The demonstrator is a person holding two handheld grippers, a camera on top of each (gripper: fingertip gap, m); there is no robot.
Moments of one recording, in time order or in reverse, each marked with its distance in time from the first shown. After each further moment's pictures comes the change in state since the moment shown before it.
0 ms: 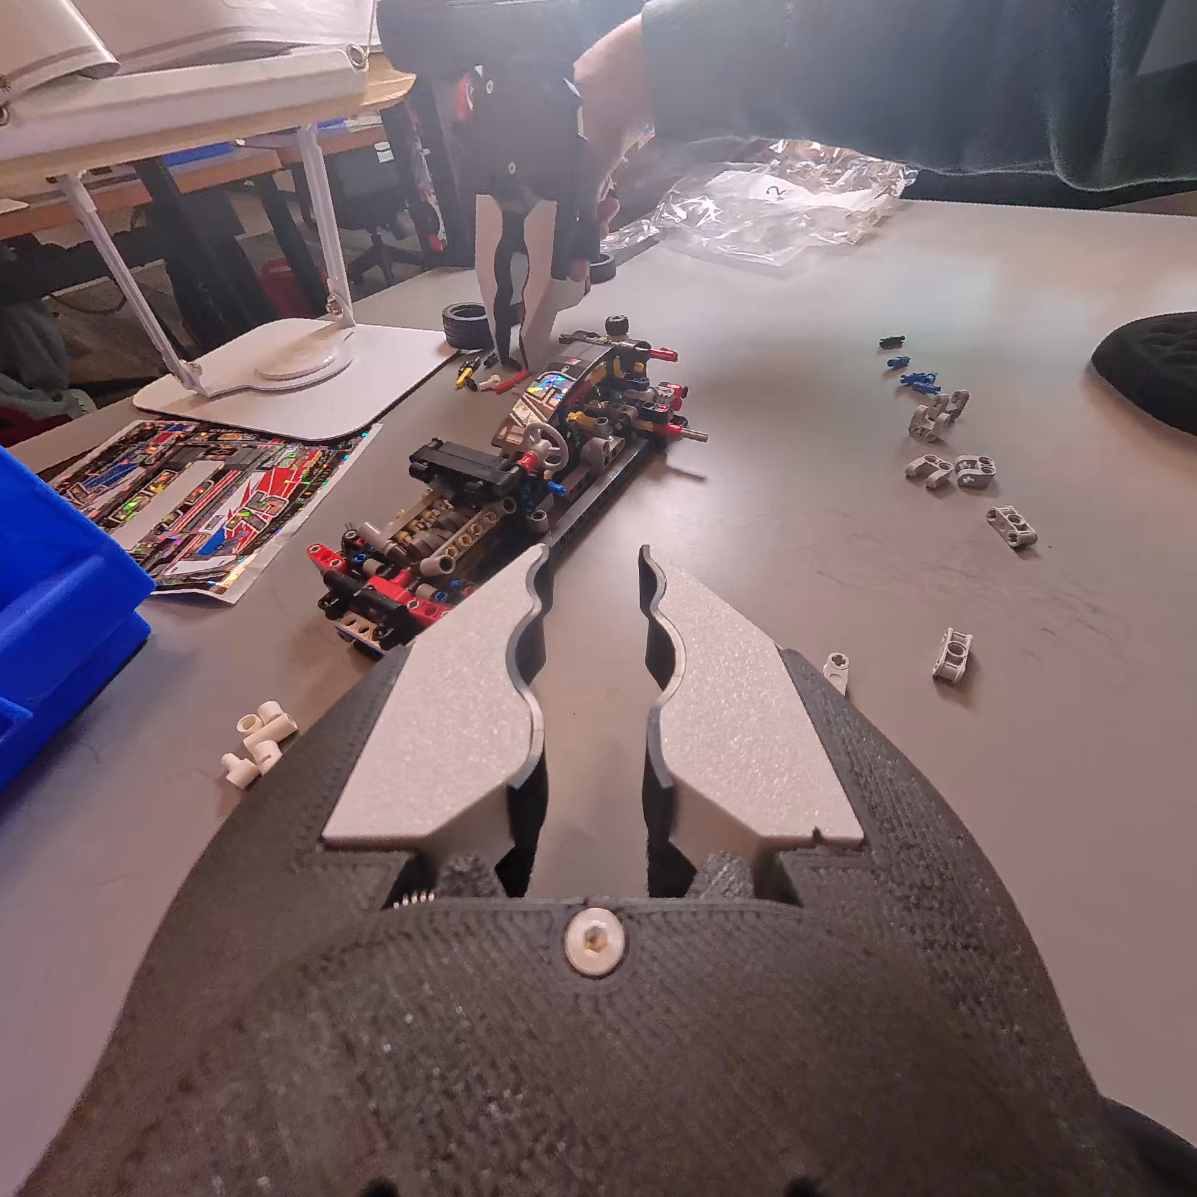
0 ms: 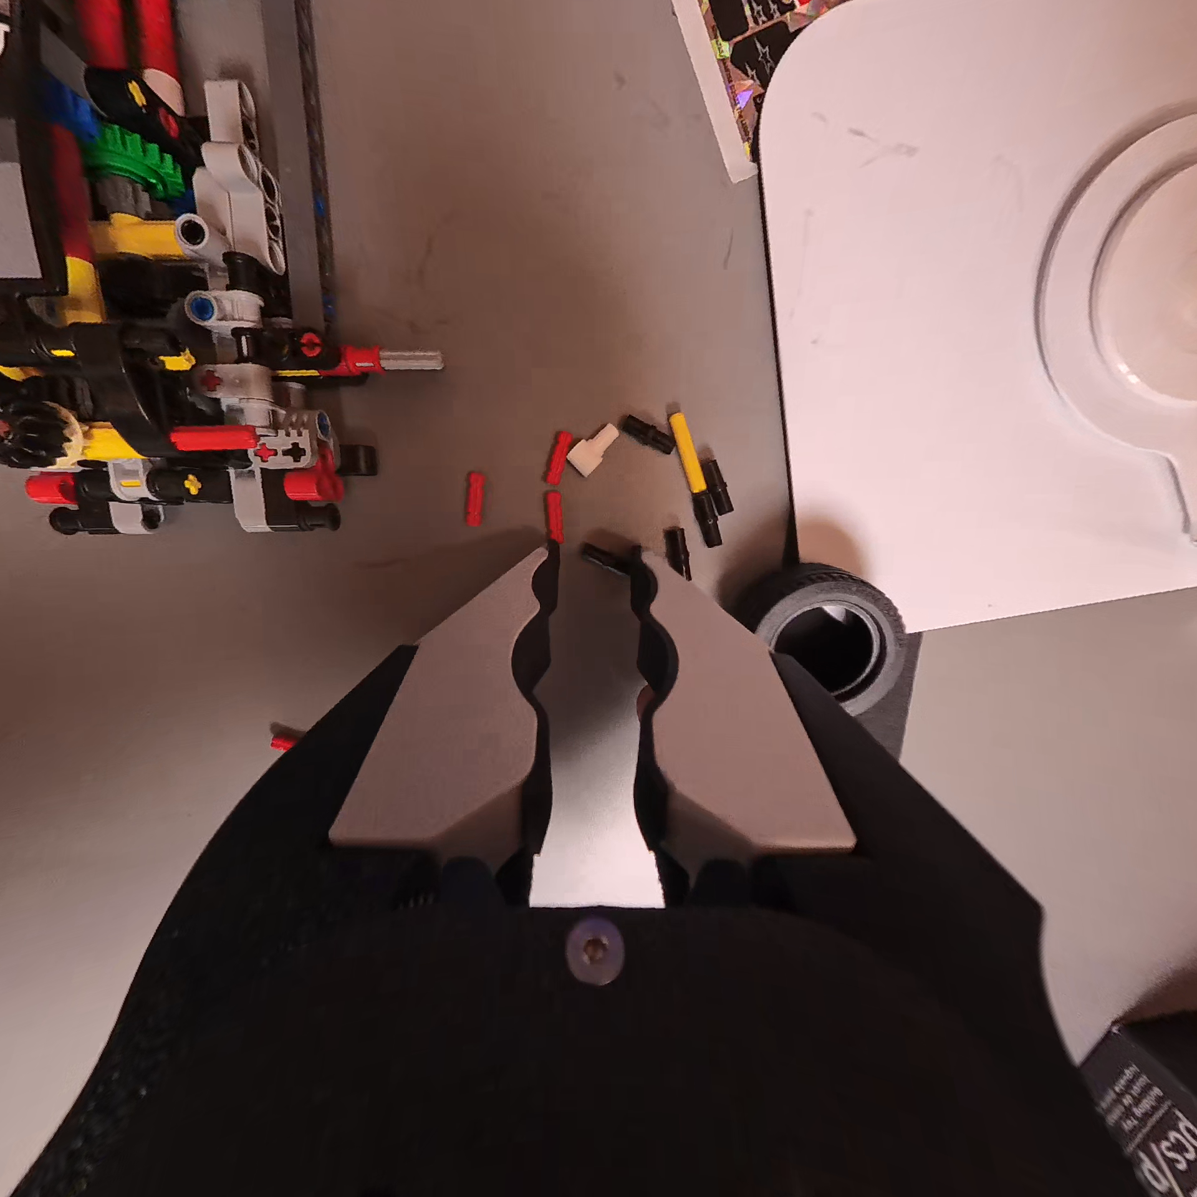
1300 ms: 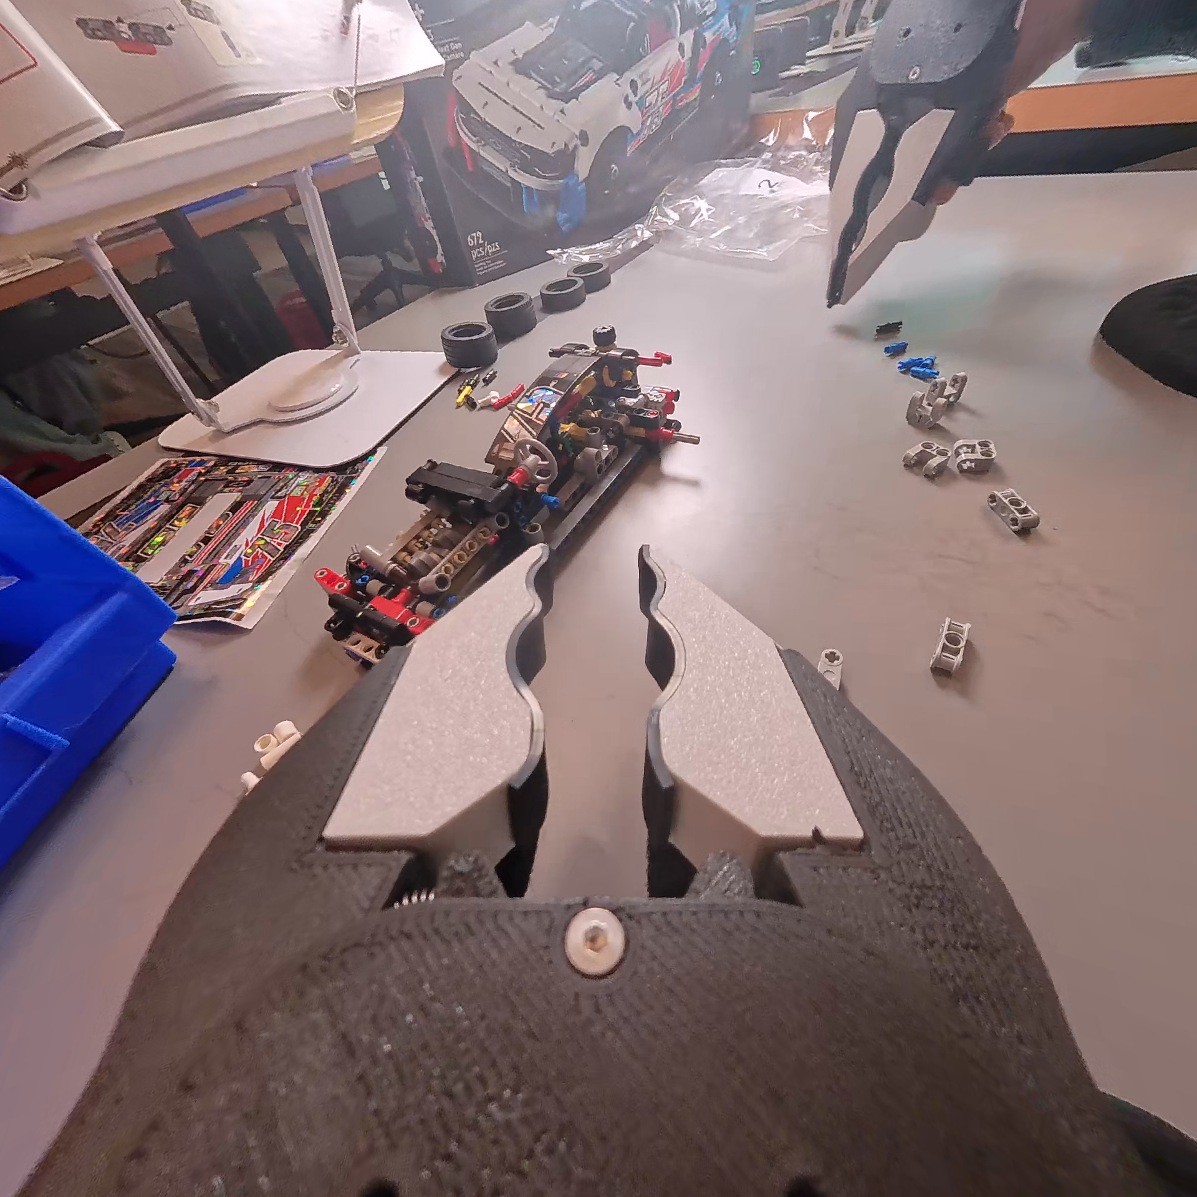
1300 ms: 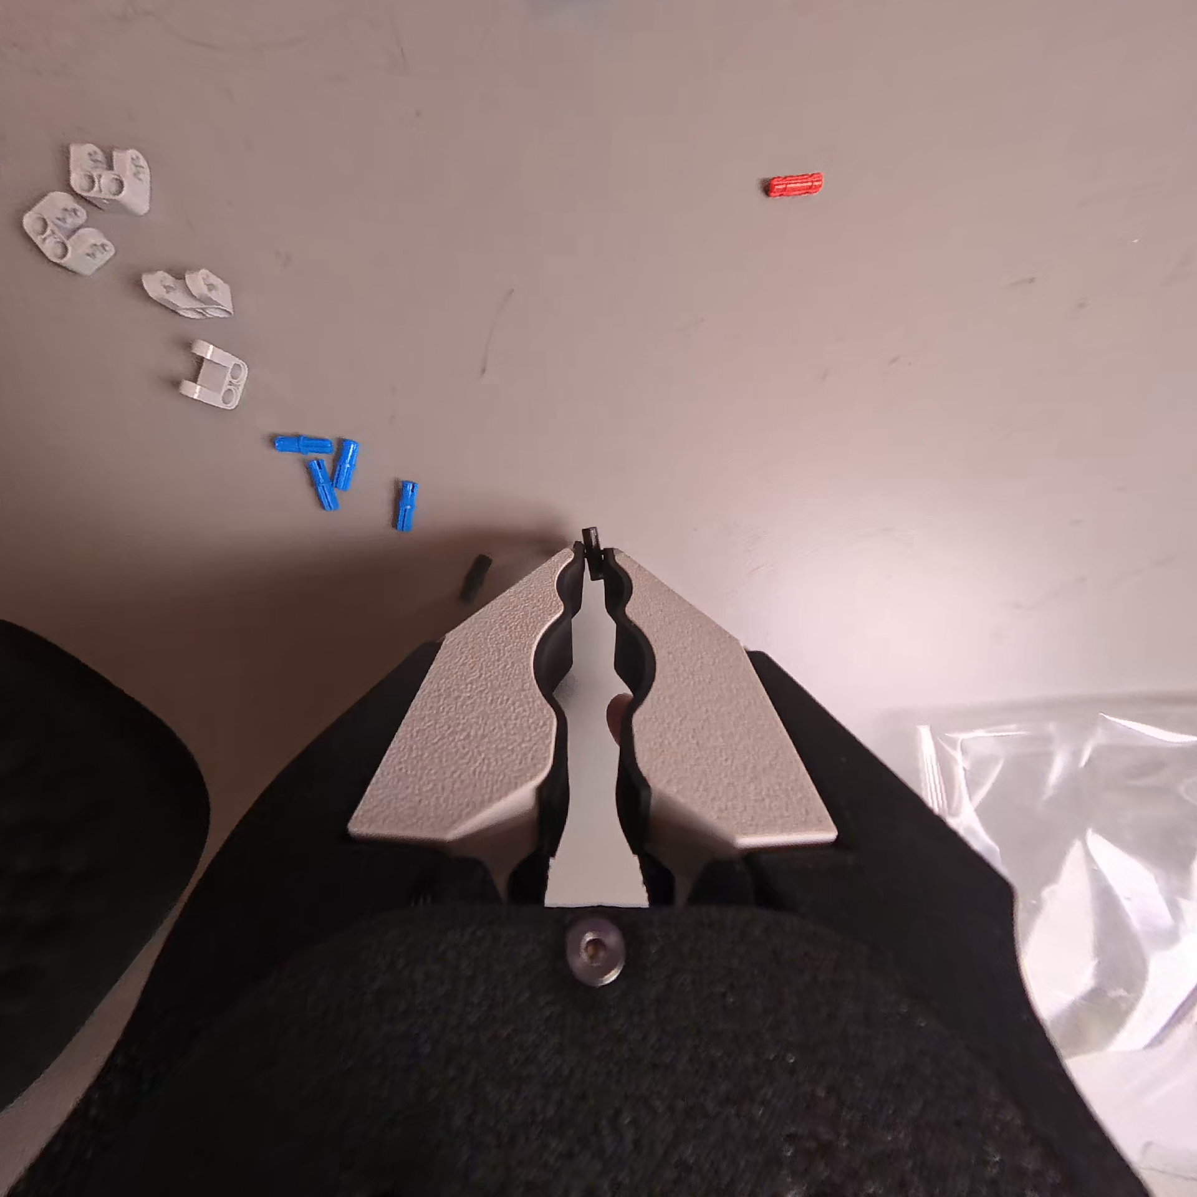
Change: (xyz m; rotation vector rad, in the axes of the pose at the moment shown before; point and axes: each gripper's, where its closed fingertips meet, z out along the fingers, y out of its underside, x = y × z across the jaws) left arm 0.007 -0.004 -0.001 0.004 -0.013 0.074; right arm -0.192 0.123 -0.071 0.033 0.172 0.352
